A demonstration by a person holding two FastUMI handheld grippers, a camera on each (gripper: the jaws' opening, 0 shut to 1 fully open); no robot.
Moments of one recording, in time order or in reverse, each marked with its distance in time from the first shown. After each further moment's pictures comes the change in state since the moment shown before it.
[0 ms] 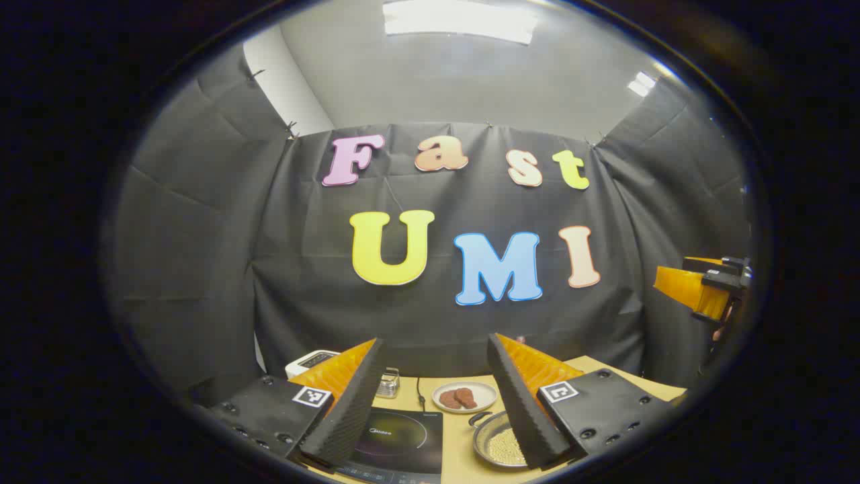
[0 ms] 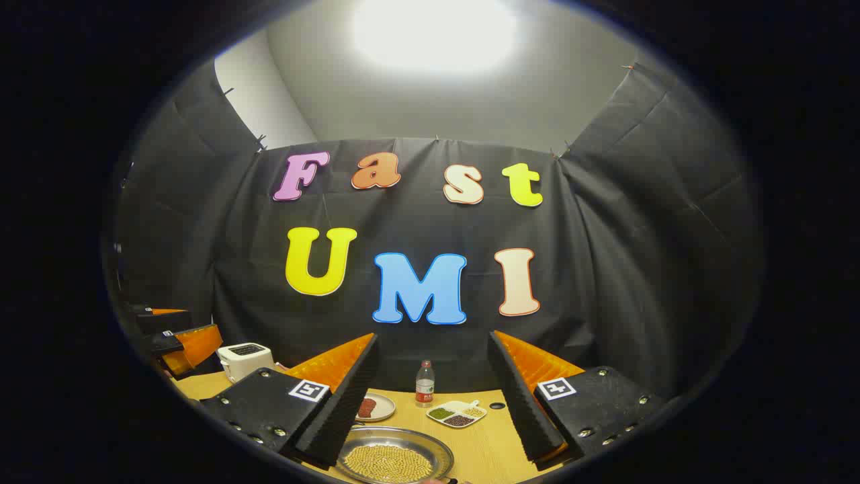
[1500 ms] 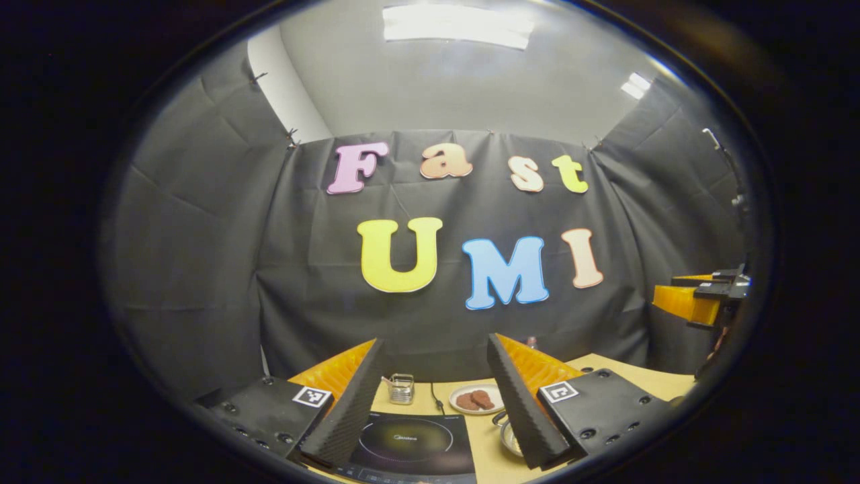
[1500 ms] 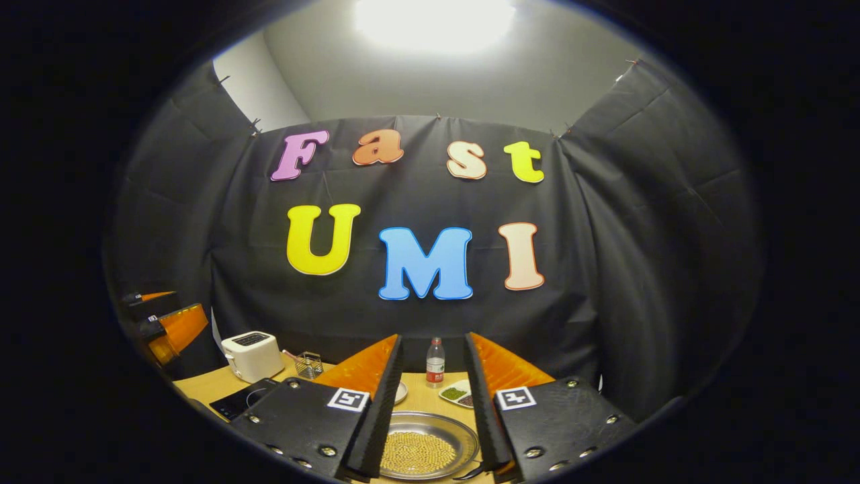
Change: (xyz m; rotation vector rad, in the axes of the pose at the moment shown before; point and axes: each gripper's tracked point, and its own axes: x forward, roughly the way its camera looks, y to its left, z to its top) left arm -0.008 0.060 -0.003 0.029 -0.037 -0.026; right arm -0.007 0.053 -0.036 0.033 0.125 -0.020
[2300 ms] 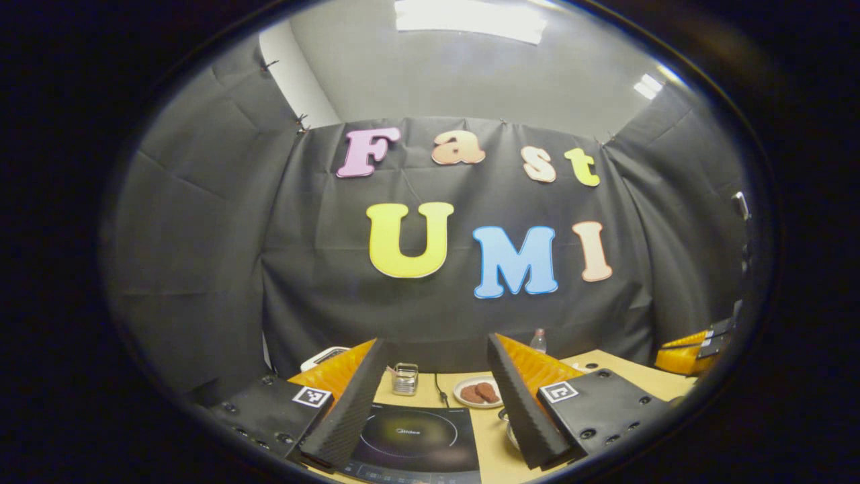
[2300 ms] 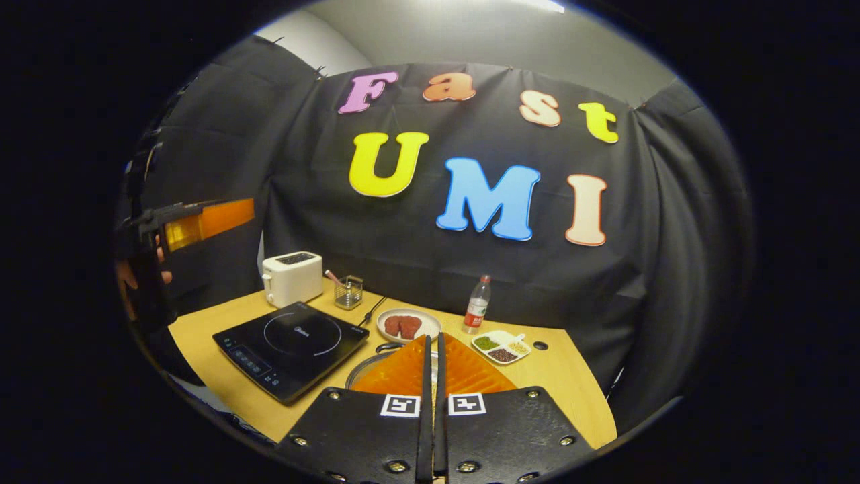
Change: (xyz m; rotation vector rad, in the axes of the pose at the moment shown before) left arm 0.019 0.008 -0.029 -0.034 0.055 0.037; right arm -0.016 0.019 -0.119 -0.185 0.286 0.285
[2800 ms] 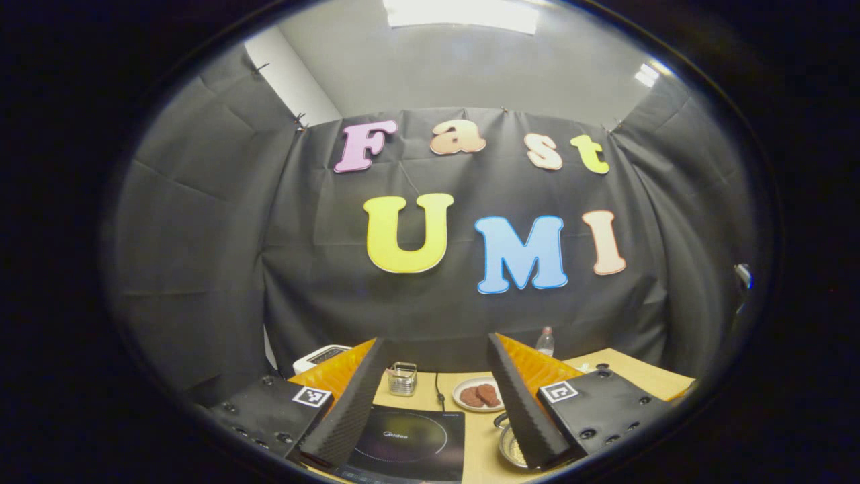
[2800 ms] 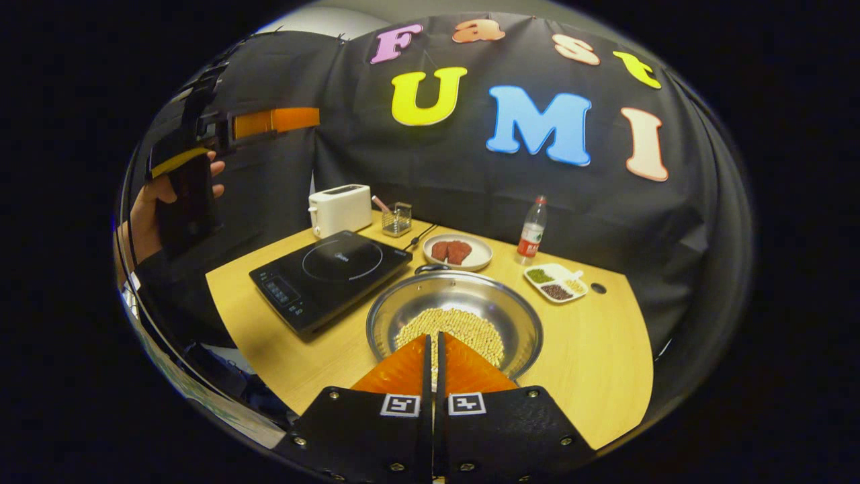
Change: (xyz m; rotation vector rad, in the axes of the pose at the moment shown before) left arm 0.039 -0.039 -0.009 0.037 0.026 0.065; right arm 0.011 0.005 -0.117 0.023 0.286 0.288
